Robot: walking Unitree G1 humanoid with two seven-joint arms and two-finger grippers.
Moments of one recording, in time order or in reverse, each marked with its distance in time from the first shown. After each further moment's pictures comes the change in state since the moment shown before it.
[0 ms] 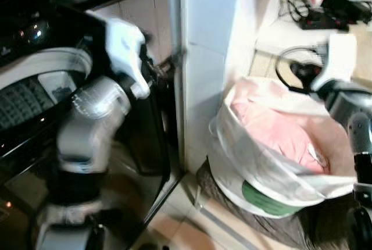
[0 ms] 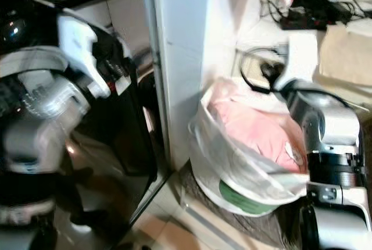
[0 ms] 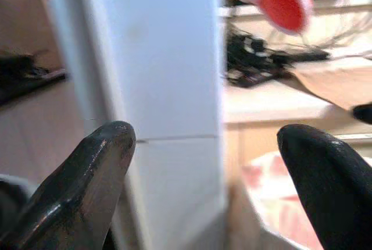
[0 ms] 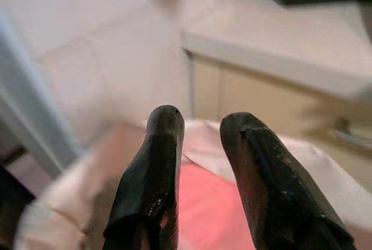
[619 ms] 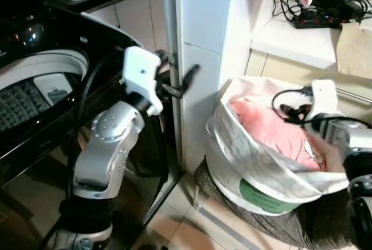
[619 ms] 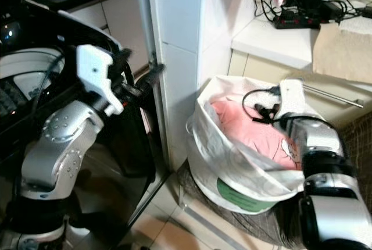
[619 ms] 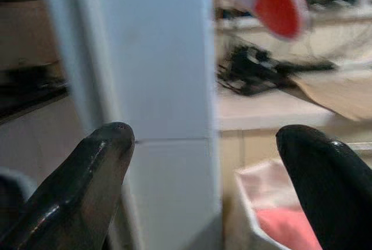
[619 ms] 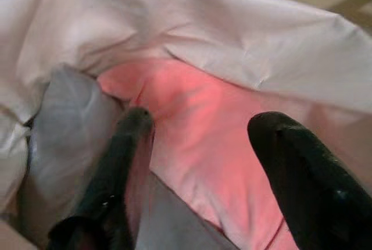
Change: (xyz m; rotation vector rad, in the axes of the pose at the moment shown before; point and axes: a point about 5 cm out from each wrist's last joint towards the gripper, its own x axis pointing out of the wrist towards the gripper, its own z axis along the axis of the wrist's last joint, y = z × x) left arm -0.012 -0.019 -0.010 0.003 -0.070 0.124; right arm 0.022 -0.022 -0.080 -0.030 0.285 0.062
